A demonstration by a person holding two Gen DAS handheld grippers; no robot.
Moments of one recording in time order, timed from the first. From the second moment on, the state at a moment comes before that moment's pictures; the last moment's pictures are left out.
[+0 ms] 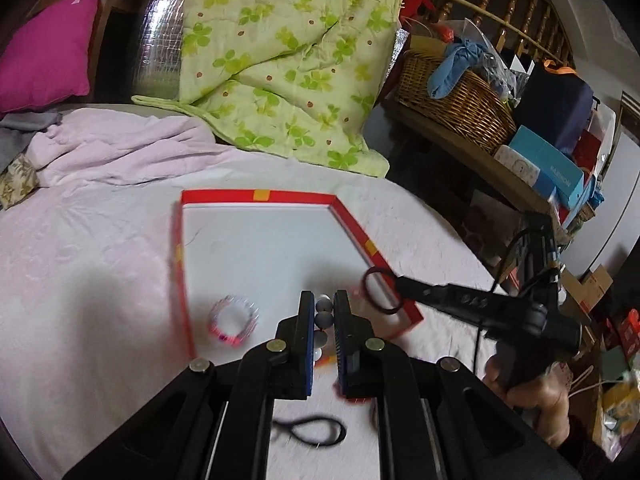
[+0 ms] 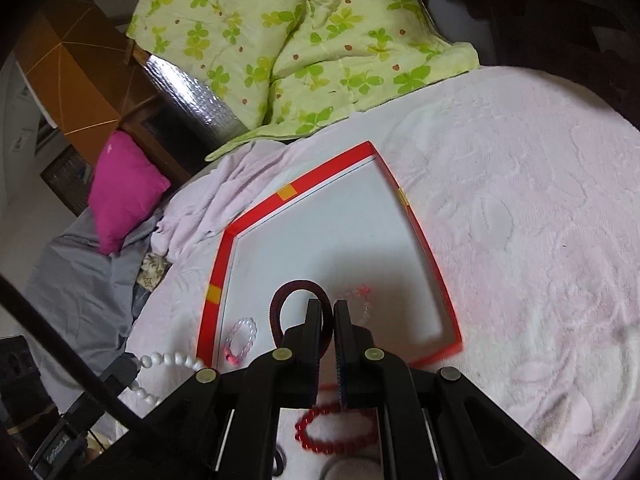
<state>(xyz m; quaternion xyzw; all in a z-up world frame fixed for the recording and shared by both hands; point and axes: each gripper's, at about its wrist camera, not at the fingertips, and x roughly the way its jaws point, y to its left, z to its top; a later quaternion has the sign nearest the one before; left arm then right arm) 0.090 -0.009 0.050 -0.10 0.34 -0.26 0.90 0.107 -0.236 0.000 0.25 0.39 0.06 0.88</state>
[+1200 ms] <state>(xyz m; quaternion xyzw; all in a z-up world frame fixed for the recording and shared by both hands) 0.144 -0.002 0.036 -0.03 0.35 -0.11 0.93 0.156 -0.269 0.000 0.26 0.38 0.00 0.89</state>
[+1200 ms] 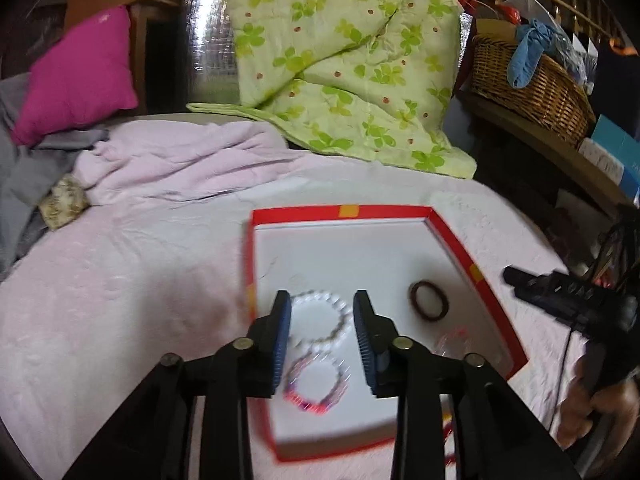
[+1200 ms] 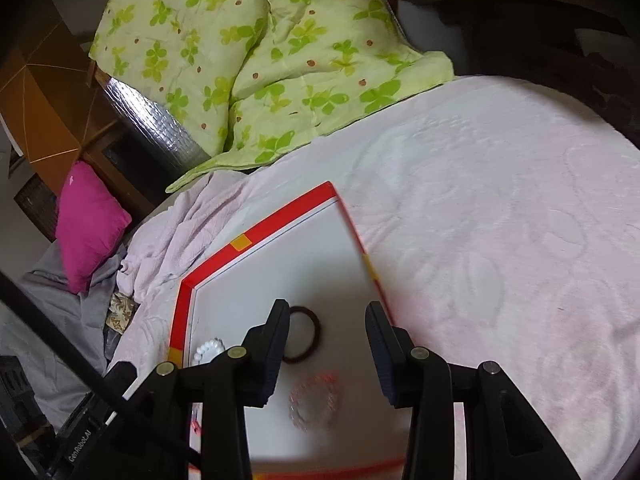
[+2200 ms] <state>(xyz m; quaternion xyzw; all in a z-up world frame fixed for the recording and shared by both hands) -0.003 -0.030 -0.014 0.08 0.41 -0.18 0.89 0.029 -0.285 -0.032 0.24 0.49 0.02 0.84</state>
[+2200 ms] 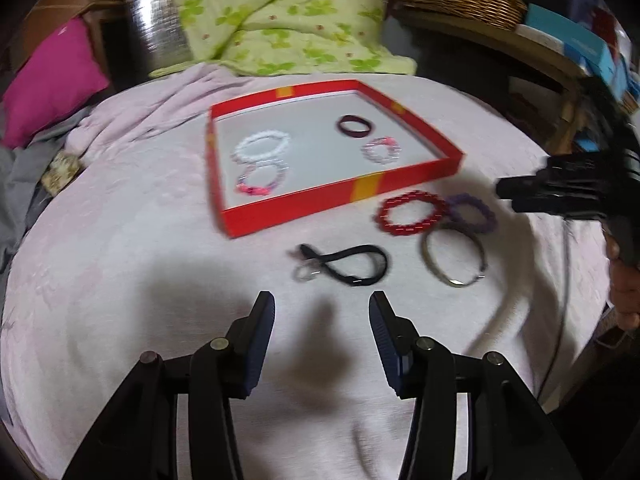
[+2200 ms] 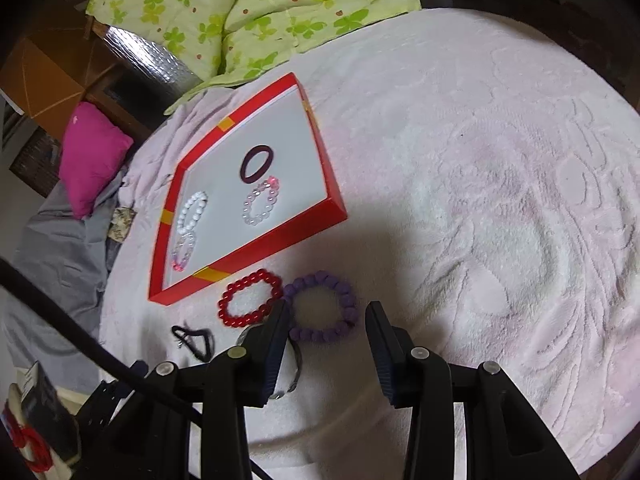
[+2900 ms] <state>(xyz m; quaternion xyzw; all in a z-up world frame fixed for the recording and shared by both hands) 0.016 -0.109 -0.034 0.06 0.45 -0.30 0.84 0.045 -0.299 -0.044 0.17 0.50 -0.02 0.85</state>
